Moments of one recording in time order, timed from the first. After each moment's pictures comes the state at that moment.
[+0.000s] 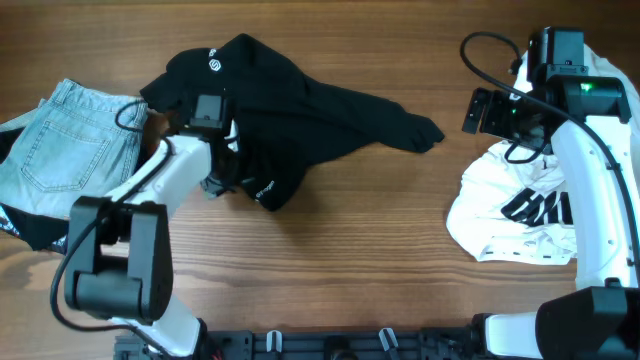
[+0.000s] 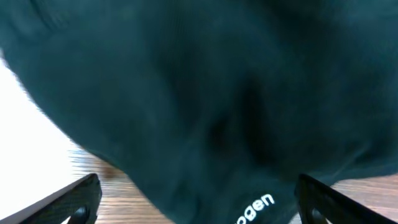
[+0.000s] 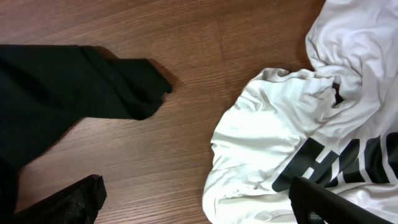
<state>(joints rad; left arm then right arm) -0.15 1.79 1.05 -0.66 0.19 -0.48 -0.05 1.57 1.49 -1.14 0.00 0.22</state>
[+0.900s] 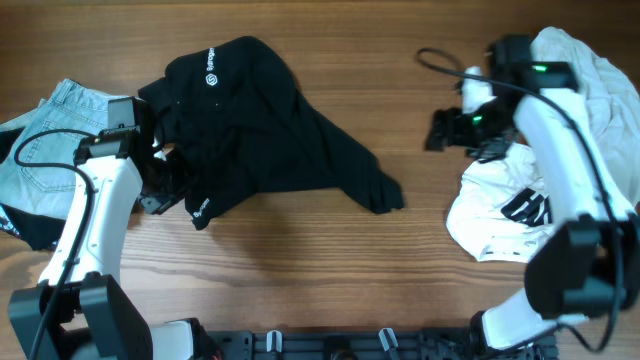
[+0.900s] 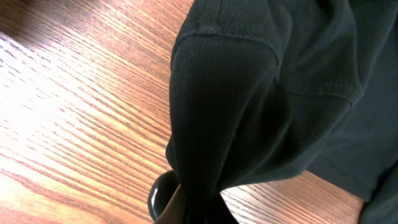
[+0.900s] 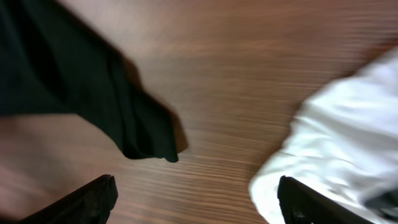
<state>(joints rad) 0.14 1.53 1.06 -0.99 0.13 -0.51 0.04 1.78 1.49 -1.23 -0.25 0.05</state>
